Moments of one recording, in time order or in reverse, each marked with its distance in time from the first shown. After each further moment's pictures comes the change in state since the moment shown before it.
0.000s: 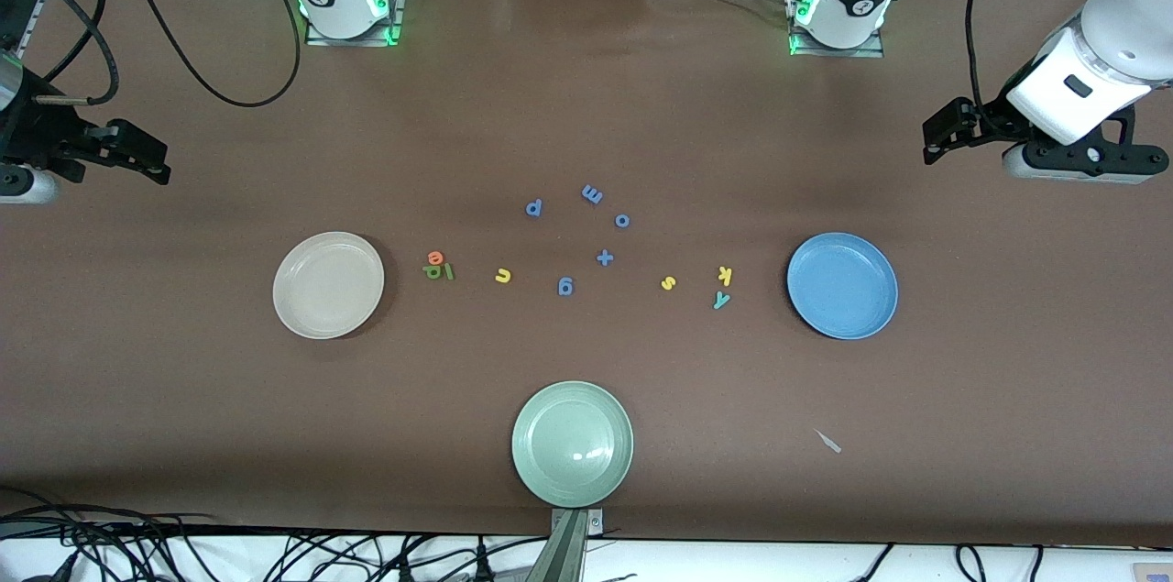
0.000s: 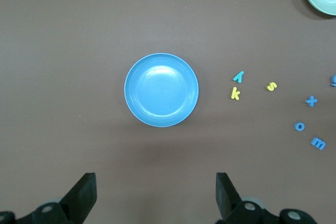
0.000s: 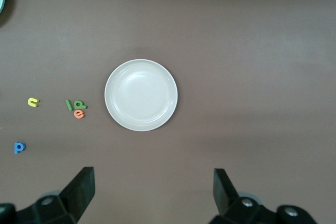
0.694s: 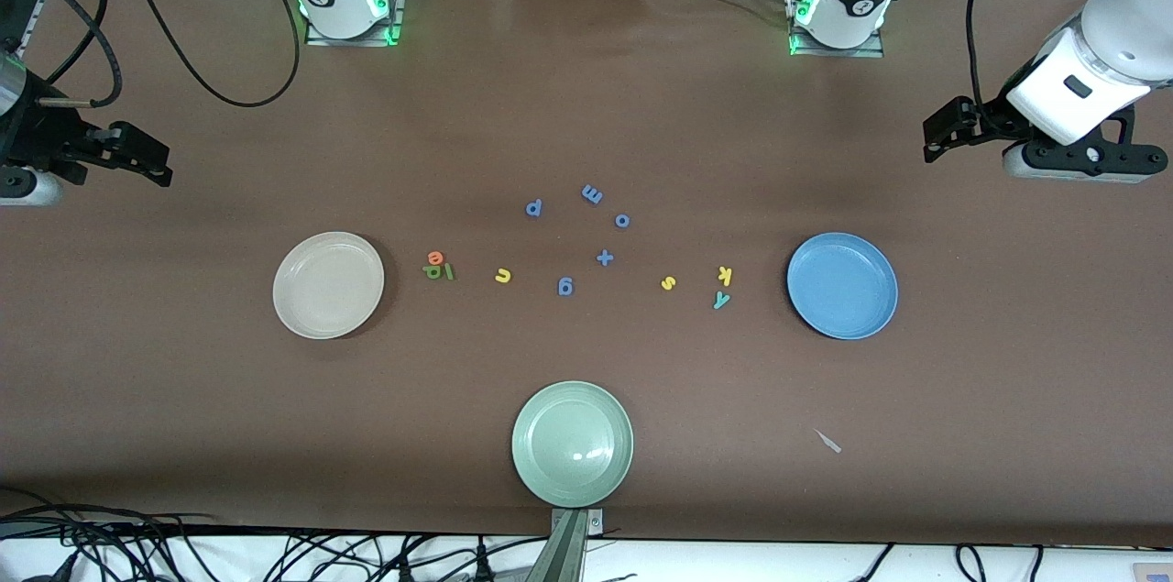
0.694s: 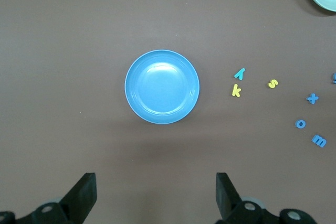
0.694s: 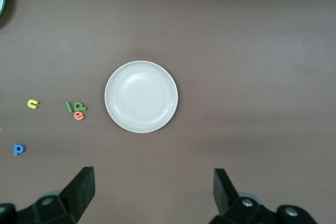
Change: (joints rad) left arm 0.000 0.000 0.002 0.000 0.000 -0.013 0.000; right arm 0.001 0.000 0.001 -0.005 -0.002 0.012 0.003
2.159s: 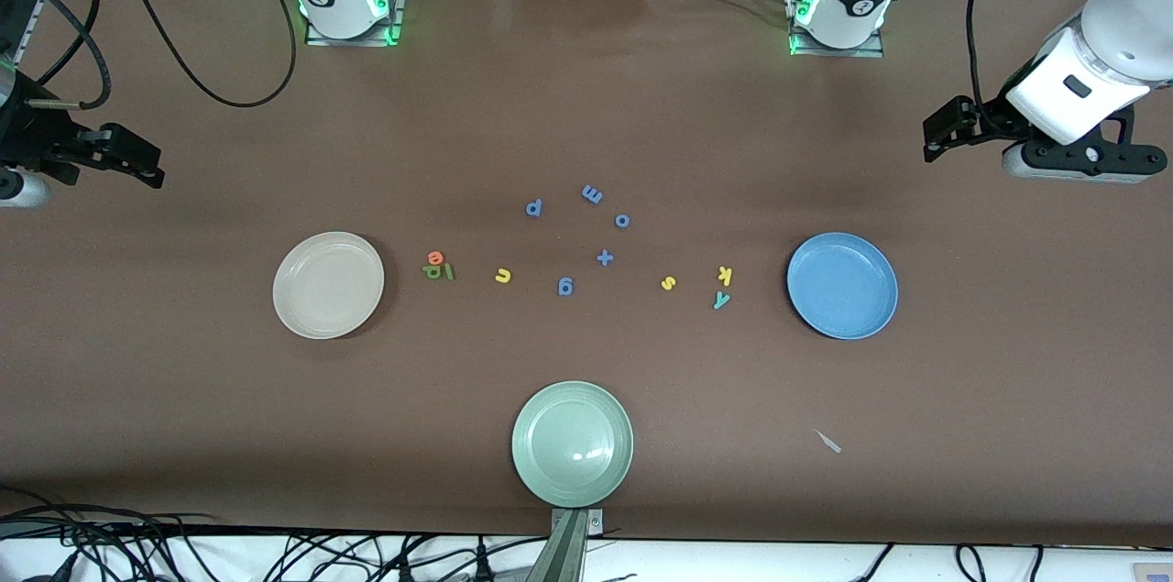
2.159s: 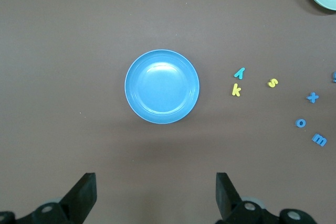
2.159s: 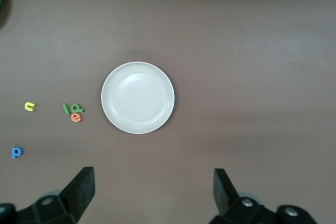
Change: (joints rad) left arm 0.000 0.000 0.000 0.000 0.000 -0.001 0.006; right arm -0.007 0.001 -0.008 0.000 0.000 0.001 0.001
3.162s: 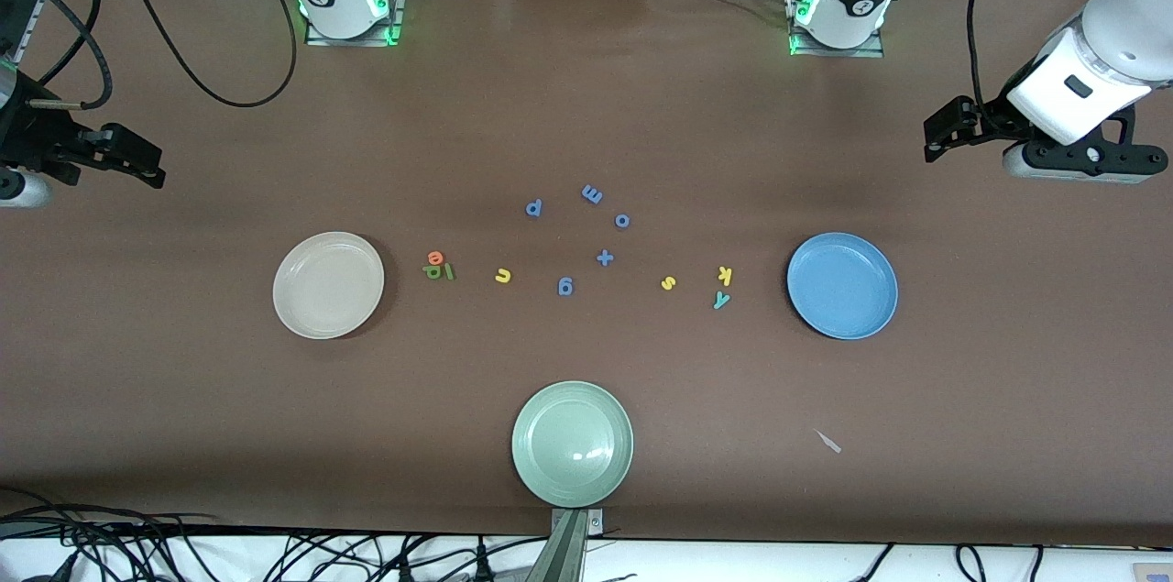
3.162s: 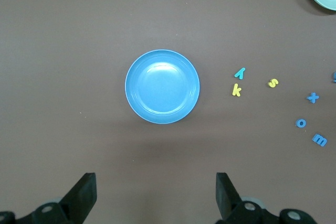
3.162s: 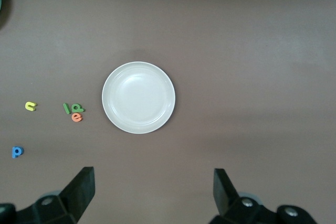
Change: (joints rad) left arm 0.000 0.000 0.001 0.000 0.000 0.000 0.000; right arm 0.001 0.000 0.003 0.000 0.001 0.000 0.000
